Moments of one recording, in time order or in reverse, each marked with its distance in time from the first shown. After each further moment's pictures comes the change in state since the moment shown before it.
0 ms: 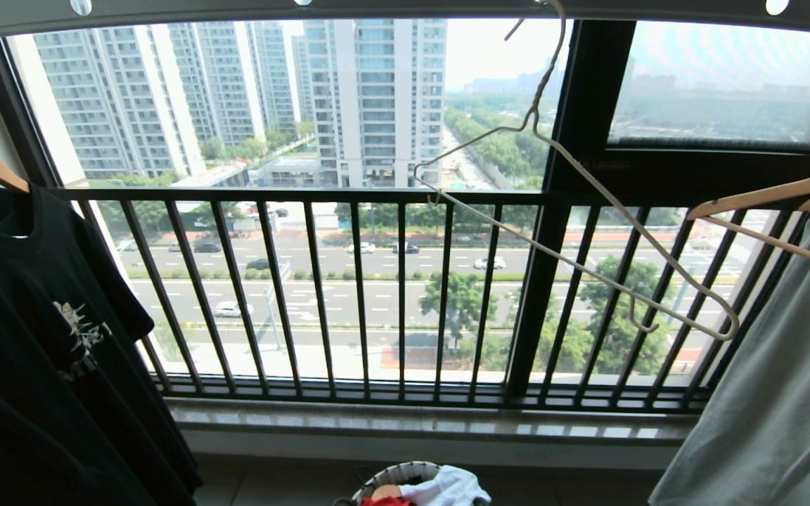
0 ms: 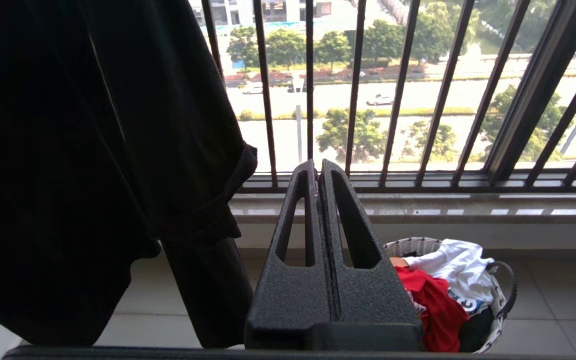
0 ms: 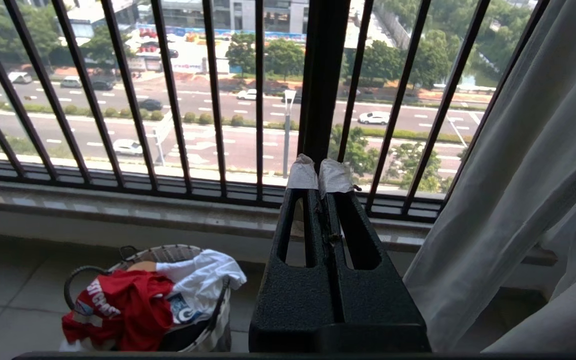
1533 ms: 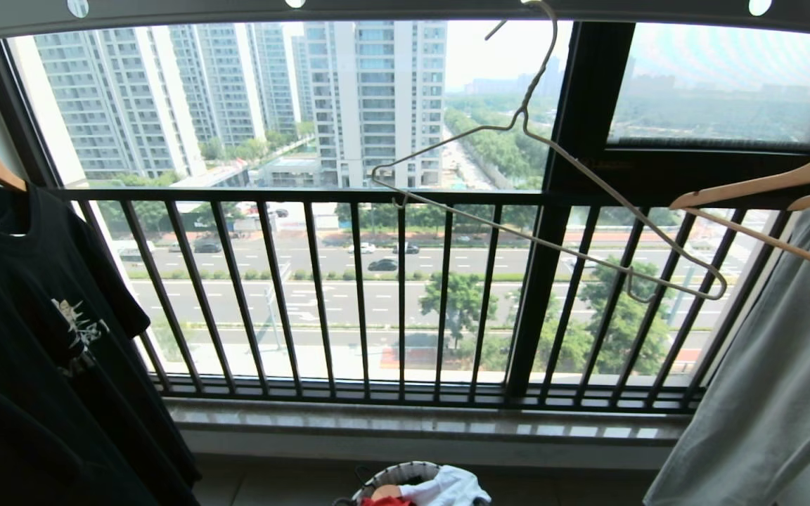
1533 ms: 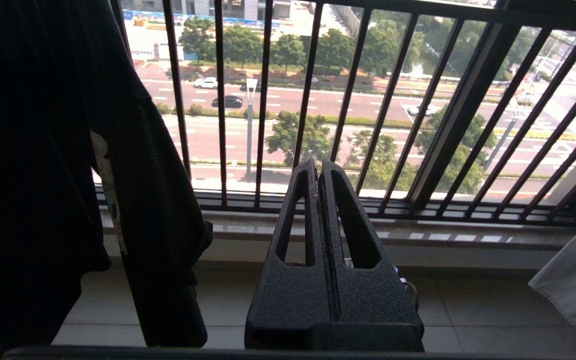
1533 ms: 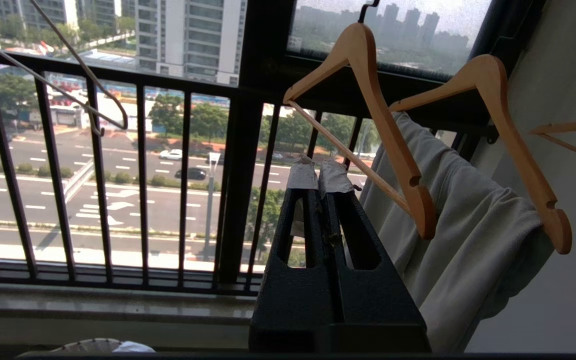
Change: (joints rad) left arm -0.038 0.284 -0.681 0.379 -0.041 -0.149; right arm 0.046 0.289 -0.914 0.417 -0.192 -0.148
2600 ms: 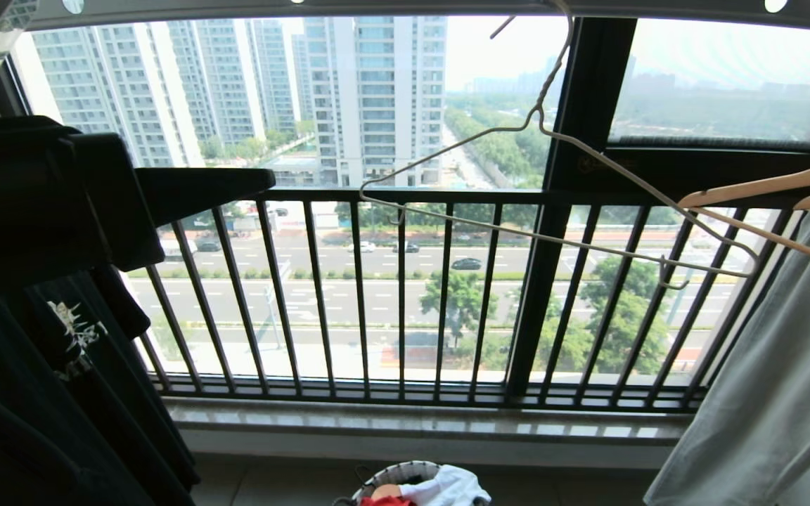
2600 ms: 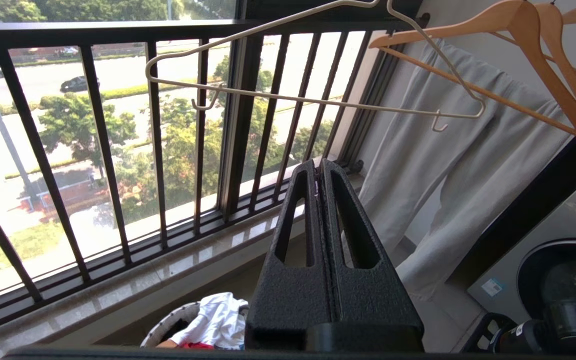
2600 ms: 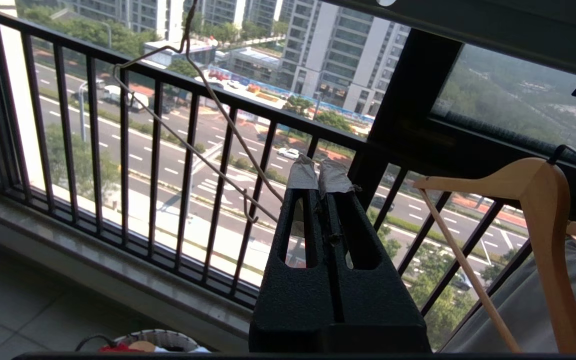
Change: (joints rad) left arm -0.514 0.878 -0.354 -0.544 -0.139 -0.103; right arm 0.415 0.439 -0.193 -0.186 -0.007 -0.048
